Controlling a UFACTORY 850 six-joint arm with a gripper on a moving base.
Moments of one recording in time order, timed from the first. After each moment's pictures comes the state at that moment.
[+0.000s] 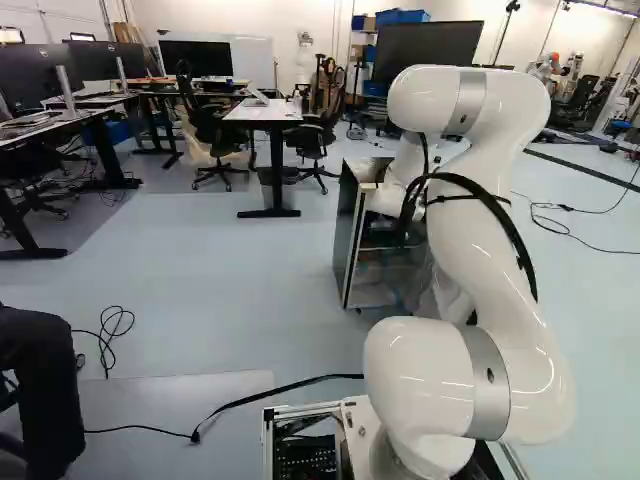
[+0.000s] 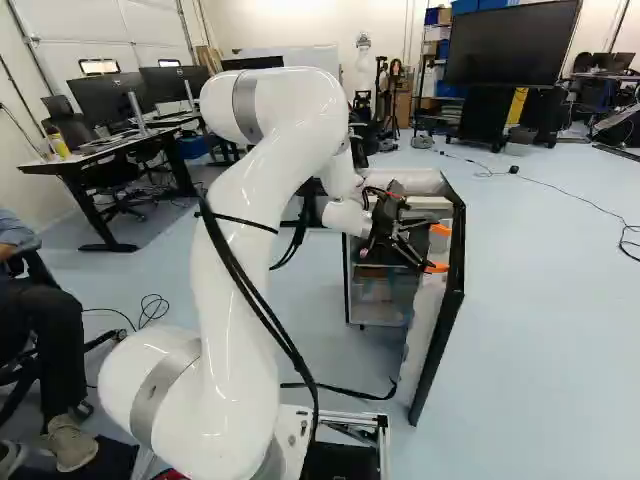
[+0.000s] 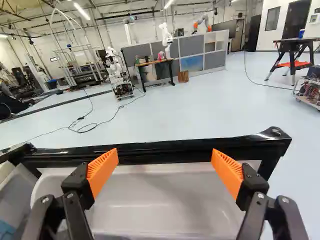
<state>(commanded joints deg) -17.4 -44.0 -64.8 89.9 79.1 -10.8</state>
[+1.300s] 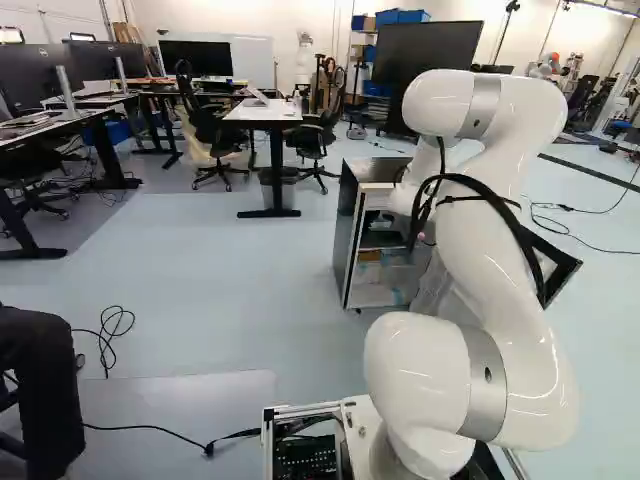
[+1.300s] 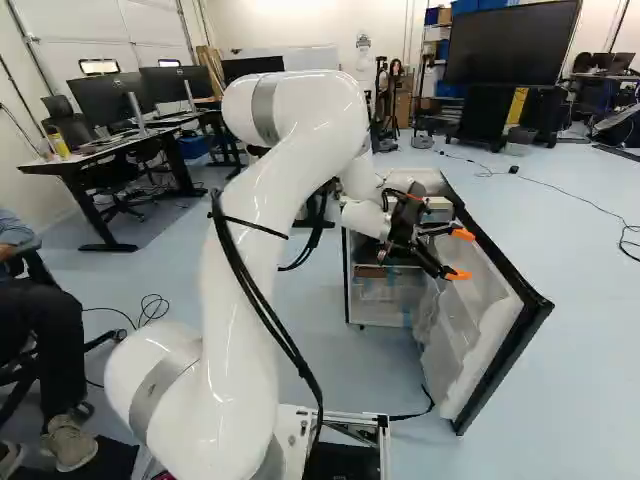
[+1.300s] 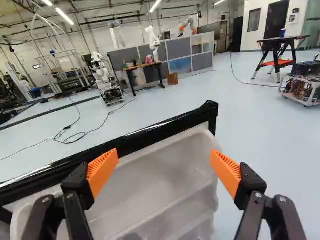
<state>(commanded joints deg) -21.4 -43.8 -64.4 89.0 79.1 -10.8</state>
